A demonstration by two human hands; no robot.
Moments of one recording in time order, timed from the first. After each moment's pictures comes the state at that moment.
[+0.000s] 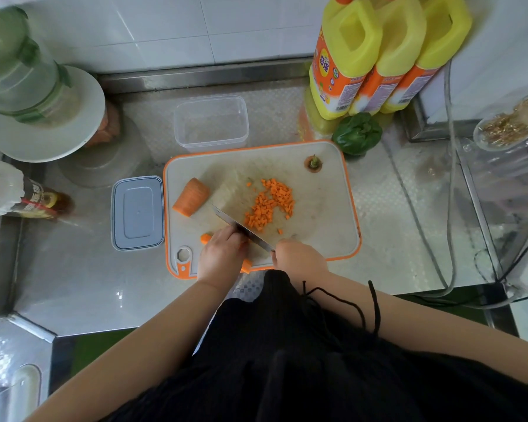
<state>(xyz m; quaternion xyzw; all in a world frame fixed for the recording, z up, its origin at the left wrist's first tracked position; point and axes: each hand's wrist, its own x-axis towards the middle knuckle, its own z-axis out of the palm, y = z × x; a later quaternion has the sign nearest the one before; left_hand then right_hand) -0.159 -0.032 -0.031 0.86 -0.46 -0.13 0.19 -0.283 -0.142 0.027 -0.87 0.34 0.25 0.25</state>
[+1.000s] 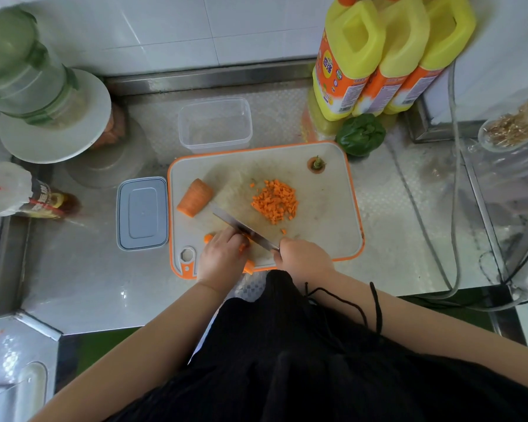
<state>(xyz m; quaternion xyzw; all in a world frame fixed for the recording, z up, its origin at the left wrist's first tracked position) -0.154 -0.025 -0.028 0.83 -0.50 -0.09 0.22 -0.284 -0.147 0.040 -0.87 0.33 0.22 0.28</state>
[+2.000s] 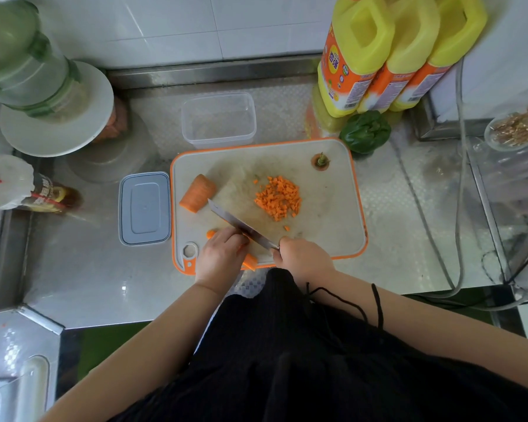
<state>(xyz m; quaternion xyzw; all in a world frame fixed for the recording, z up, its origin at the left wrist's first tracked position) -0.150 -0.015 -0.034 0.81 -0.52 -0.05 0.27 -0.281 -0.141 0.042 -0.88 0.32 0.22 0.28</state>
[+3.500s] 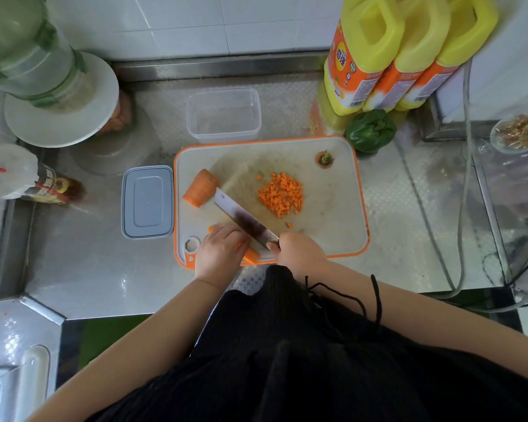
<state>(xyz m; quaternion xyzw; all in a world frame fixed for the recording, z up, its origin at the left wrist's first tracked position) -0.149 -0.007 -0.037 0.83 -0.50 -0.06 0.25 -0.269 -0.142 0.031 -0.84 0.35 0.26 0.32</state>
